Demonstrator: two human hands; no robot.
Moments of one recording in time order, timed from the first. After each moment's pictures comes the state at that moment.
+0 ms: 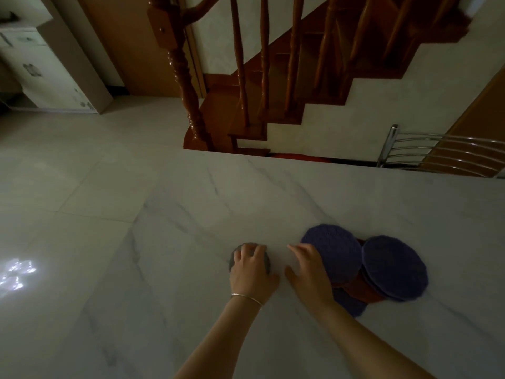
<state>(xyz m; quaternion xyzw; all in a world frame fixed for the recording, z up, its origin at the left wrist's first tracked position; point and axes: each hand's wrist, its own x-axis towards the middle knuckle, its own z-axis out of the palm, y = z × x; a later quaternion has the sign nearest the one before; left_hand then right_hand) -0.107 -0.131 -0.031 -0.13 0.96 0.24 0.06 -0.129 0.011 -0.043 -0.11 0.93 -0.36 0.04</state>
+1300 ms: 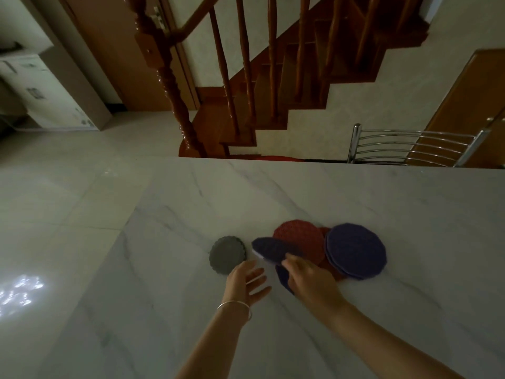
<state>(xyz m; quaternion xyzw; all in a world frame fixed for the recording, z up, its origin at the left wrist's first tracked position) -0.059 -0.073 -0.012 -0.42 0.43 0.79 0.11 -0.085 0.094 -0.006 -0.29 0.94 -0.17 -0.10</state>
